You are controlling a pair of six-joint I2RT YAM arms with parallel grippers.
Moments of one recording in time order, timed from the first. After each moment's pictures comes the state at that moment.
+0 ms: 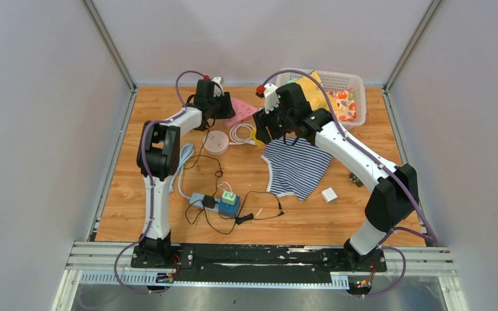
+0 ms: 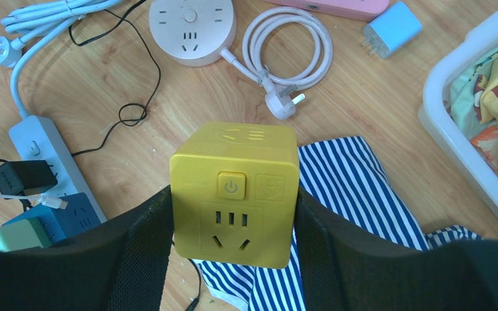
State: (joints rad) left arm -0.23 2.23 1.66 -0.07 0.20 -0.29; right arm 0.62 1.63 1.51 -0.54 -0.18 -0.05
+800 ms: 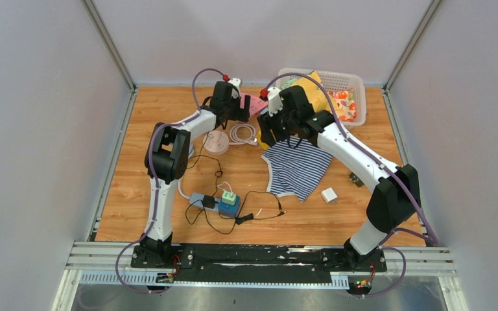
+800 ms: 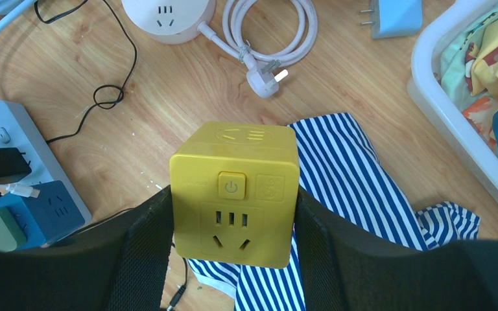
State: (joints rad) left arm -0.36 2.23 1.68 -0.03 0.04 -0.14; right arm 0.59 1.62 1.46 -0.55 -0.17 -0.07
